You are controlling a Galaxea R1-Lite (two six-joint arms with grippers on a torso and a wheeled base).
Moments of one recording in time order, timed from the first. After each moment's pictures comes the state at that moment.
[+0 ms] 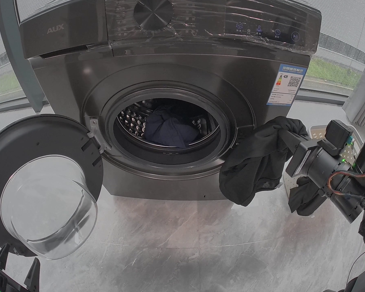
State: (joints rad) left arm 0.00 0.02 -0.02 0.01 0.00 -0.05; right arm 0.69 1.48 -0.51 -1.10 -0.31 0.12
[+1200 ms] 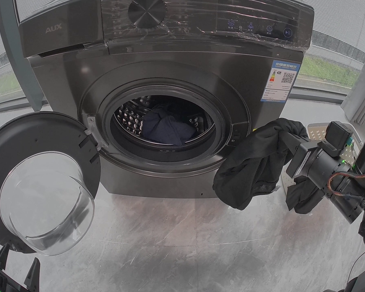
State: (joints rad) left arm 0.00 0.02 -0.02 0.01 0.00 -0.05; right arm 0.70 1.48 -0.50 -1.10 -0.31 0.12
